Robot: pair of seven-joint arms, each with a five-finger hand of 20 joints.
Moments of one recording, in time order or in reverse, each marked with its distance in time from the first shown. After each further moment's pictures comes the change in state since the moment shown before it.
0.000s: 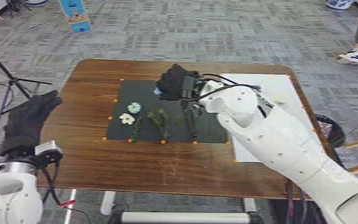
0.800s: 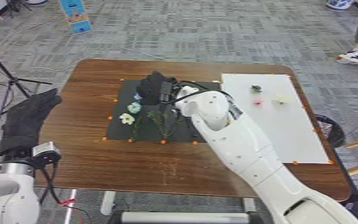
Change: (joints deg) left arm 1.0 -0.6 -1.5 0.0 -0.1 -3.3 1.4; right arm -5.1 -17.4 11.1 11.7 -13.4 0.1 -7.9
